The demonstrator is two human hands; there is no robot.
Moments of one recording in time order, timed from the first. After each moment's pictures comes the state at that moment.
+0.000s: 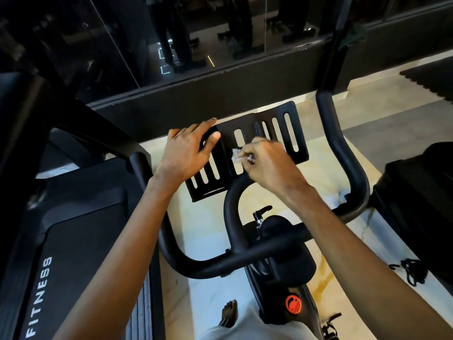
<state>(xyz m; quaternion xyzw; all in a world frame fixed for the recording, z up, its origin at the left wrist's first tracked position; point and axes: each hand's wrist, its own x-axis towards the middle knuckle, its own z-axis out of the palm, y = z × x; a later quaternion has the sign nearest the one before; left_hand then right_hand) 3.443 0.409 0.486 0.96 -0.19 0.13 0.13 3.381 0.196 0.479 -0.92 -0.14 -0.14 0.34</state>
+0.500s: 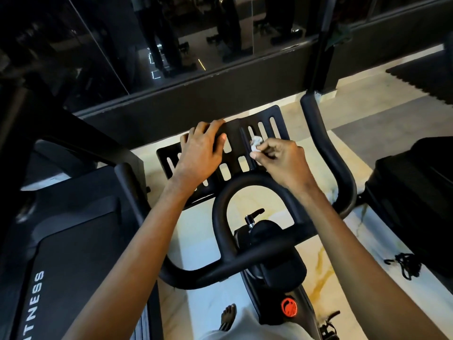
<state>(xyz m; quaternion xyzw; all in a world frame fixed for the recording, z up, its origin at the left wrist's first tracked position) 3.448 0.347 0.482 0.96 -0.17 0.11 0.18 3.395 0.146 0.449 -0.84 0.02 -0.14 0.52</state>
